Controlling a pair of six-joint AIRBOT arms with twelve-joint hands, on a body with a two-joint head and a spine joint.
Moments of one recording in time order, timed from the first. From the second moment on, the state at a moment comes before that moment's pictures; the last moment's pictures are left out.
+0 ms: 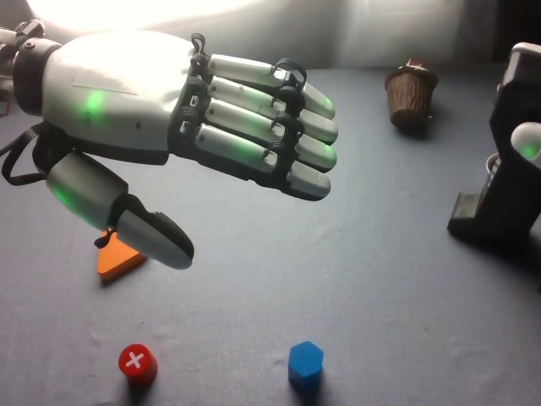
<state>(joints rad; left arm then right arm) 0.28 -0.88 1.71 1.32 -1.53 -0.11 -0.88 -1.14 1.22 0.49 1.46 0.16</state>
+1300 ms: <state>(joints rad) 0.37 -0.91 1.74 1.15 -1.45 -0.18 -0.82 -1.13 1.17 0.40 1.58 0.16</state>
